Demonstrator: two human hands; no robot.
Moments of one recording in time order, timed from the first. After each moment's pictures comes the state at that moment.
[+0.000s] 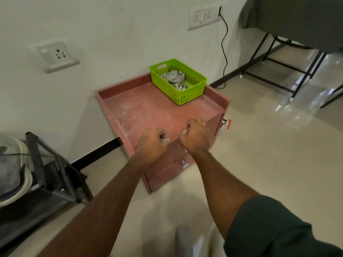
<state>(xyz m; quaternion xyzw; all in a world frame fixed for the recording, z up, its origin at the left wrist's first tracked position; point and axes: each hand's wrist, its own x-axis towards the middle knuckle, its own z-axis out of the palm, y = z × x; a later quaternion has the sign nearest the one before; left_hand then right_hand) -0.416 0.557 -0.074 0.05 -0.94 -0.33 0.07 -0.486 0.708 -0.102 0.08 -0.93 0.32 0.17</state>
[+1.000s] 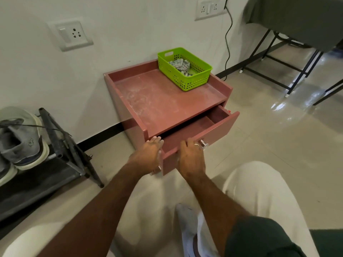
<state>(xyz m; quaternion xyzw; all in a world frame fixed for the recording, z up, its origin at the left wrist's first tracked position) -0.306 0.532 -0.107 -0.03 -0.98 -0.20 -0.06 -0.340 0.697 -0.141 0.15 -0.98 0.10 0.06</state>
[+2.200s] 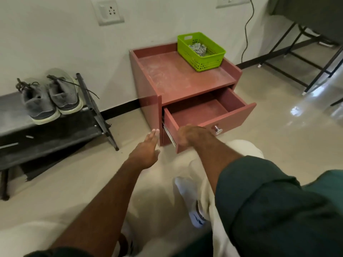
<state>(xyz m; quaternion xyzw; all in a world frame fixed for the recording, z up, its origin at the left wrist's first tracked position) -0.161 0.551 -0.140 0.08 -0.96 -0.25 -0.10 -0.273 0.706 -0.081 0.25 -0.94 -0.06 -0.24</state>
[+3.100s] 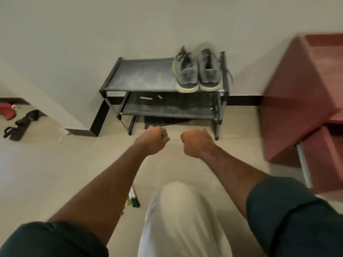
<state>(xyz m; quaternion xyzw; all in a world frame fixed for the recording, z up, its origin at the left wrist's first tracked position) 0.057 0.299 -0.125 0.41 -0.89 -0.20 -0.06 -0.090 0.406 -0.134 0.63 -0.77 -0.03 -0.12</state>
